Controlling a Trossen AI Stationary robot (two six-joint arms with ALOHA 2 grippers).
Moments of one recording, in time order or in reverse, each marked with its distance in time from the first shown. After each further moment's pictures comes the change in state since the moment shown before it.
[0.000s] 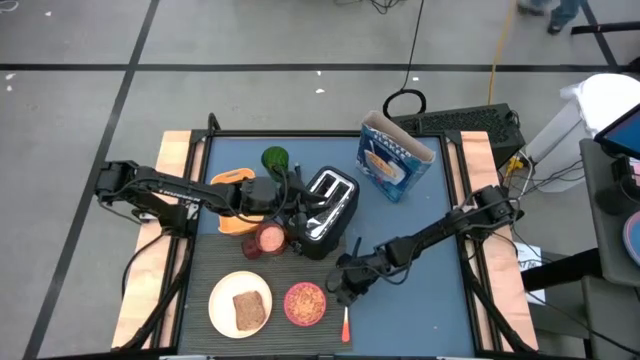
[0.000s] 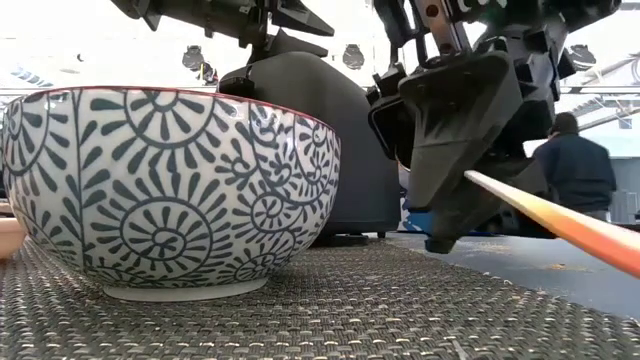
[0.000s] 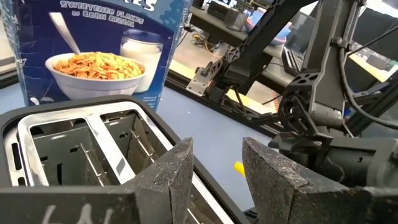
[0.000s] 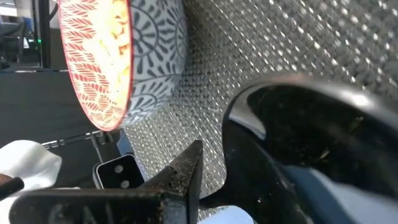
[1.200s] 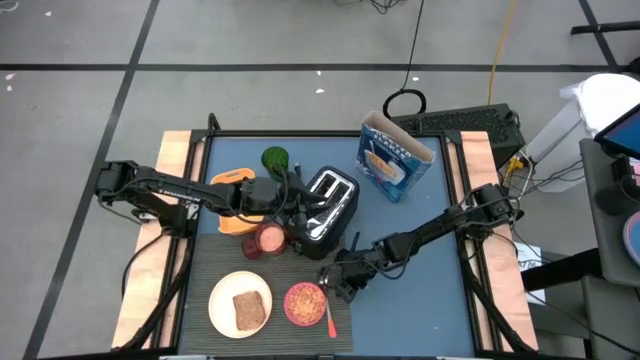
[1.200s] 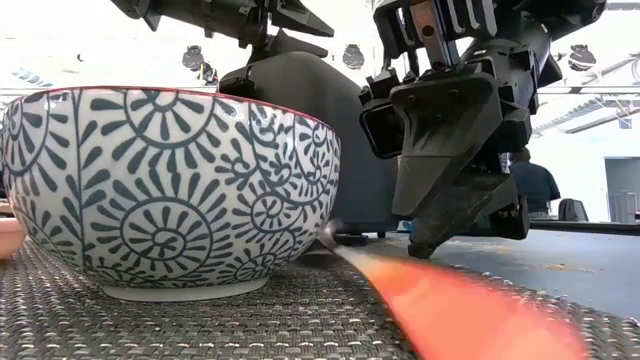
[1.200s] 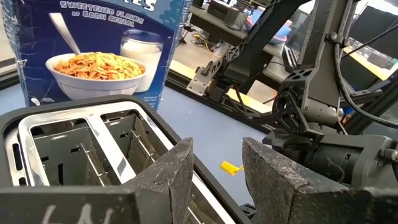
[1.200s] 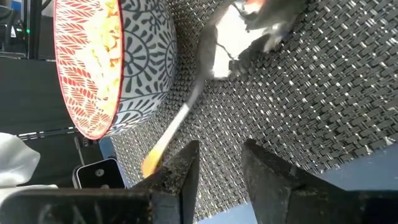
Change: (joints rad) left arm 0.000 0.000 0.000 -0.002 0.000 0.007; right arm -0.038 0.000 -0.002 -0.027 -0.002 -0.138
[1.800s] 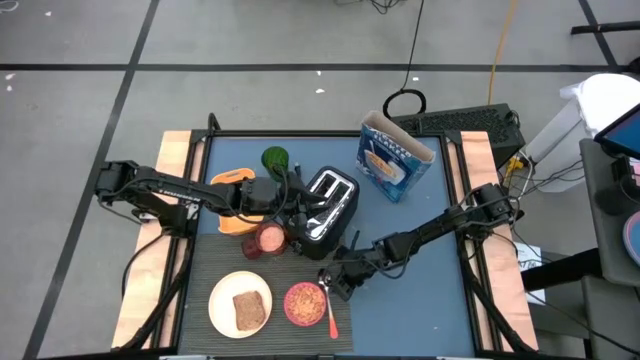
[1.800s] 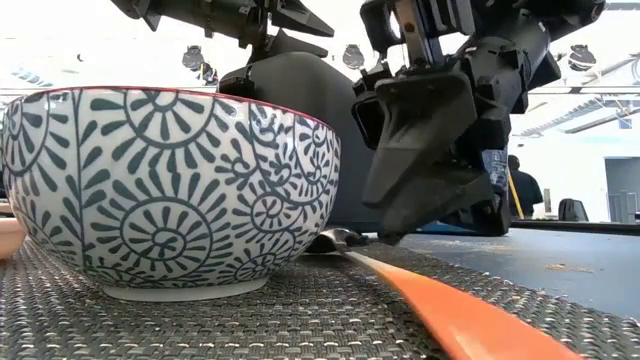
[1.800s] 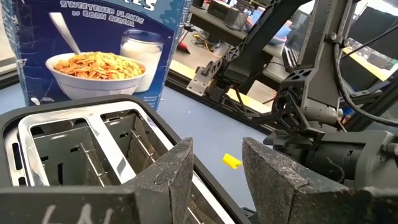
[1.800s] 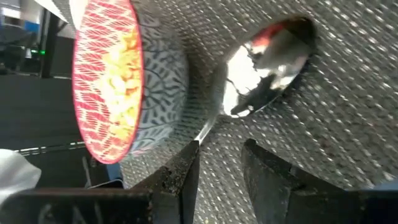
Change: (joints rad) left arm 0.000 0.000 0.000 0.000 0.000 -0.003; right arm 0.001 0.000 0.000 0.043 0.076 -0.004
